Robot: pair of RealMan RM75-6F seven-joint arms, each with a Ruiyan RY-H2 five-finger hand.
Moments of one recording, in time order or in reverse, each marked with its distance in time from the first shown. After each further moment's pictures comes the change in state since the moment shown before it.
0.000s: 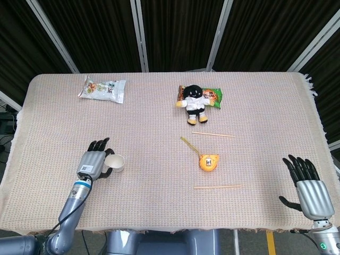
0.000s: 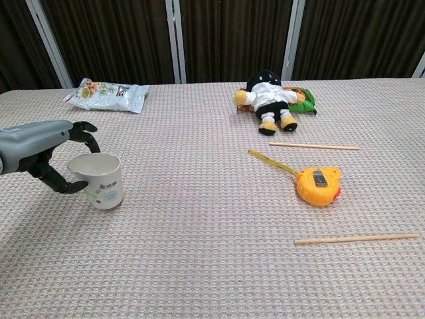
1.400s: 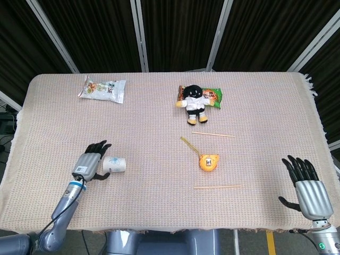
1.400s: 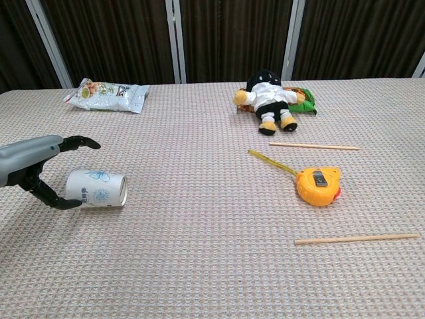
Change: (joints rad) left arm 0.010 0.011 0.069 0.171 0.122 -0.110 -0.252; right arm 0.000 -0.003 0.000 -0.005 0.007 -0.006 -0.017
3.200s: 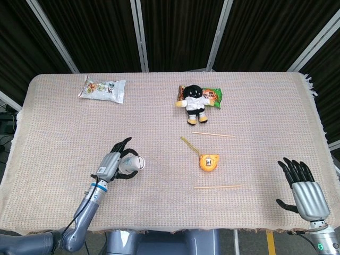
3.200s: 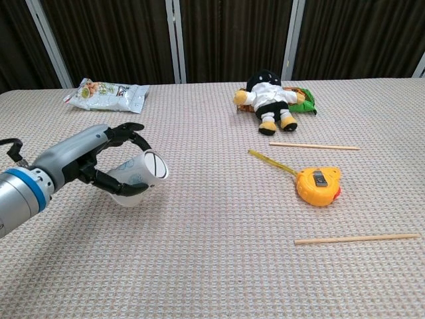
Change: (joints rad) left arm -0.012 -0.215 0.005 0.196 0.268 0.049 -0.530; right arm 0.009 0.008 -0.017 -0.011 -0.009 -0.032 0.004
